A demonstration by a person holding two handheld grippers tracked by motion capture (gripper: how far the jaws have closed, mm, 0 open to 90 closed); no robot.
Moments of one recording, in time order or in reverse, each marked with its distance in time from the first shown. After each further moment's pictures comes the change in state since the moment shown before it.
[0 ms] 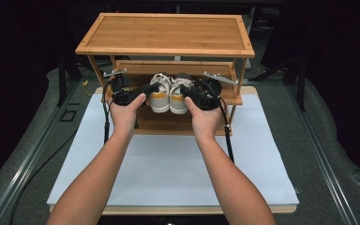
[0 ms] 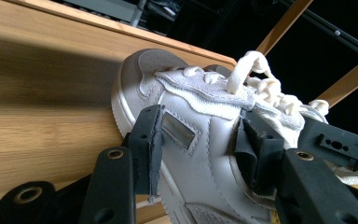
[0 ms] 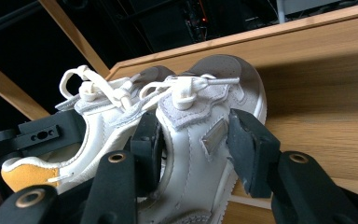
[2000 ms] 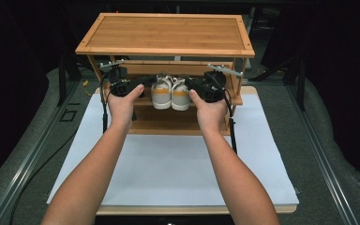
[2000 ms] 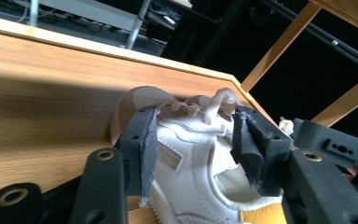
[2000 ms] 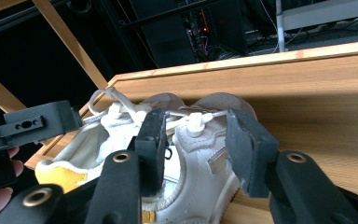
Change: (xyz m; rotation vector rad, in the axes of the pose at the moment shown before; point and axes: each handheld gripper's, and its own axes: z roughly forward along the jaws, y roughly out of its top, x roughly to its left) left arm 0.002 0.024 -0.004 -0.031 0.008 0.018; right arm -0.007 0.022 -0.002 -0.016 0.006 -0.055
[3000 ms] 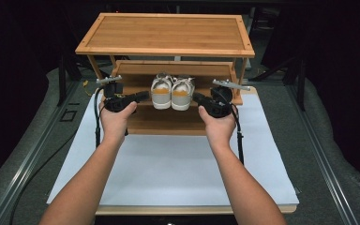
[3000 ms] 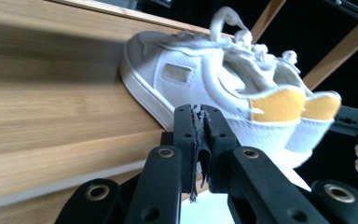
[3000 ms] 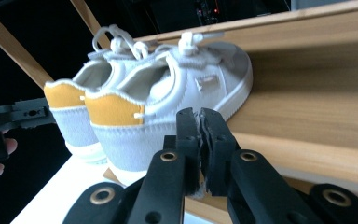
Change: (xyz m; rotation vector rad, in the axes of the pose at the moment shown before) left arm 0.007 -0.035 -0.023 0.078 -0.021 0.080; right arm -0.014 -0.031 -0.026 0.062 0.043 -0.035
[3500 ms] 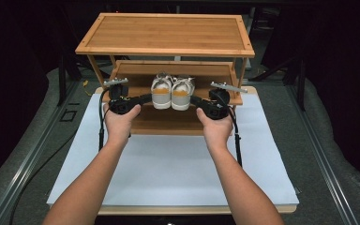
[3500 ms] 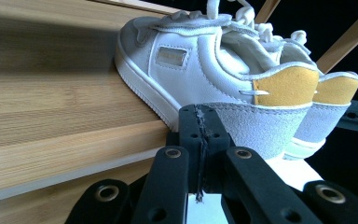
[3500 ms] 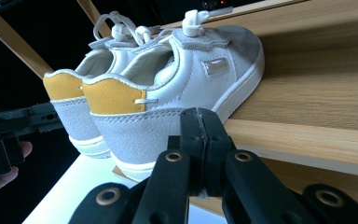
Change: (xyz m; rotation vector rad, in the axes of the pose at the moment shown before) left arm -0.005 -0.005 0.010 0.026 0.030 0.029; right arm -0.001 -0.007 0.007 0.021 0.030 0.045
